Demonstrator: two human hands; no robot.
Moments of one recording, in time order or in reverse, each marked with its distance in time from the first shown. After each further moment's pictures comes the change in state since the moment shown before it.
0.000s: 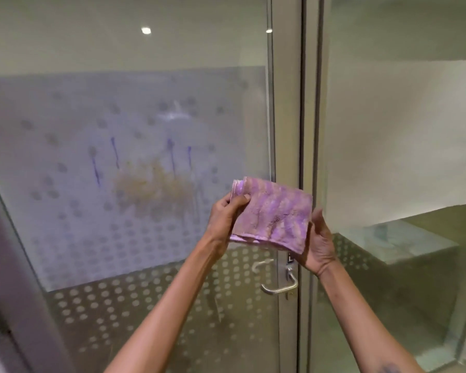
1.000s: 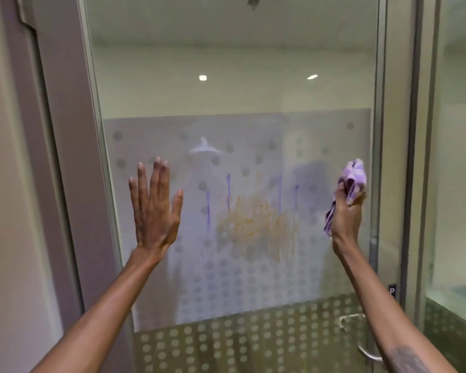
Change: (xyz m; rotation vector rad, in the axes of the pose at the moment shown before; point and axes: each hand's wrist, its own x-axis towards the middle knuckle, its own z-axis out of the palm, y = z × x) left_hand 0.014 0.183 -0.359 1.583 0.737 0.915; right_hand 0.209 0.102 0.130 -0.923 0.808 -0.657
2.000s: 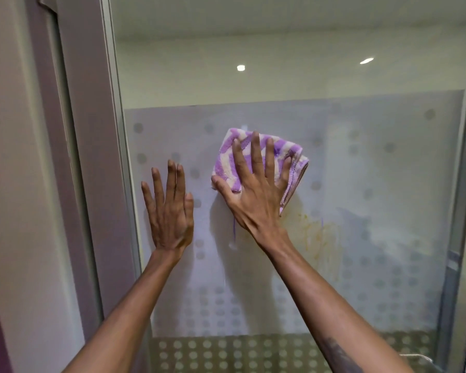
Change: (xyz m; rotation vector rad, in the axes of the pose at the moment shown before) left_hand 0.000 -0.042 0.054 0.158 0.036 -0.062; right_hand -0.084 -0.024 0.211 -0.733 -0.252 -0.940
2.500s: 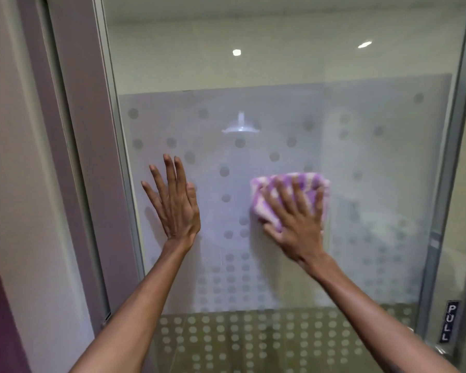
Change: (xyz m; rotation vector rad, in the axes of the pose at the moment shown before) left_hand -0.019 0.031 0.003 -0.086 -0.022 -0.207; right_hand -0.103 0.112 -0.007 -0.200 -0.065 -0.290
